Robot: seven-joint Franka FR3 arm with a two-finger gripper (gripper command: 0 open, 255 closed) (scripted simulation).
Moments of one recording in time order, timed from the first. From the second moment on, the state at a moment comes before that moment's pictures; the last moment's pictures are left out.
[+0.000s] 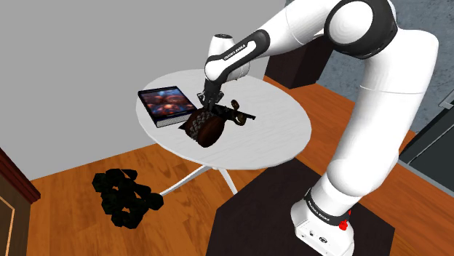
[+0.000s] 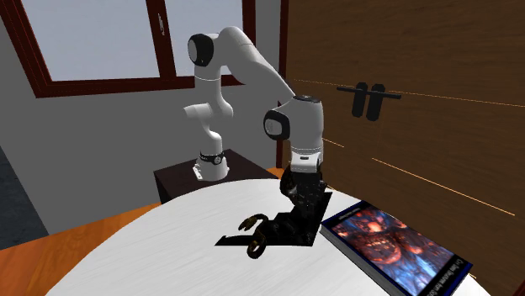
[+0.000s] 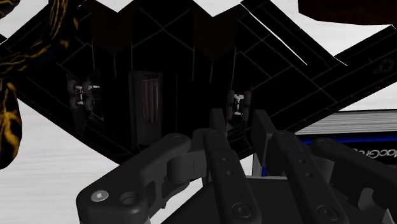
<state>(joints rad) -0.11 0.30 0.13 -2.04 -0.06 2.46 0.27</state>
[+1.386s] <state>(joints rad) -0.12 0.19 0.14 -1.98 -0.04 2.29 0.25</state>
